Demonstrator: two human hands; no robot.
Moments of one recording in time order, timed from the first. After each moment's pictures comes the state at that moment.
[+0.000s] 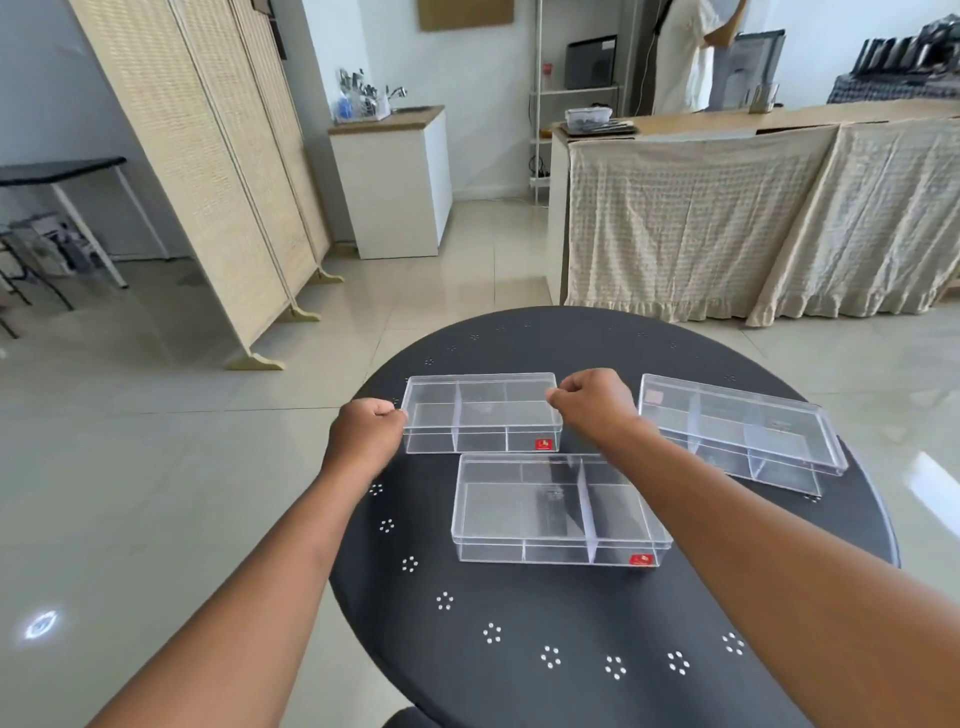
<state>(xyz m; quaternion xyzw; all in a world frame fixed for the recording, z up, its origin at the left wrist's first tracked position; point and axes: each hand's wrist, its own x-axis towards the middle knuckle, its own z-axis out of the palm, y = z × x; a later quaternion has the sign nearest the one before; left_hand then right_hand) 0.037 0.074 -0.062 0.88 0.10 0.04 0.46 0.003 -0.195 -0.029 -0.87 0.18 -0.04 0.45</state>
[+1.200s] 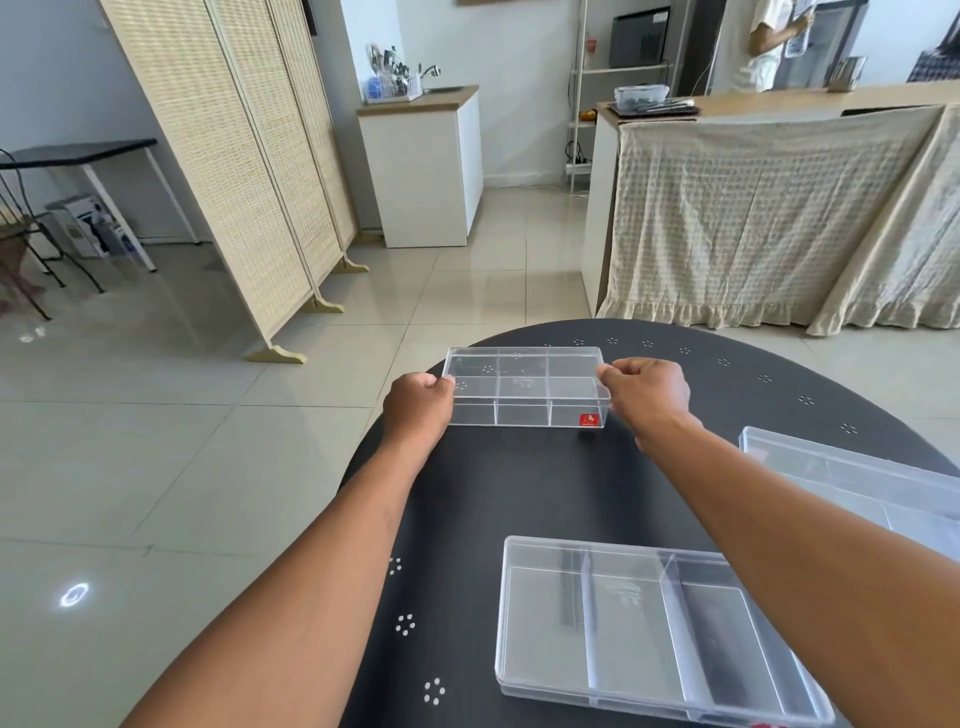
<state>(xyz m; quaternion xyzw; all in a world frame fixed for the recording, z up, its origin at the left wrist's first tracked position) 0.166 0.047 -0.076 0.86 0.10 0.07 0.50 0.122 -0.194 -0.046 -0.79 0.28 -0.13 0.54</state>
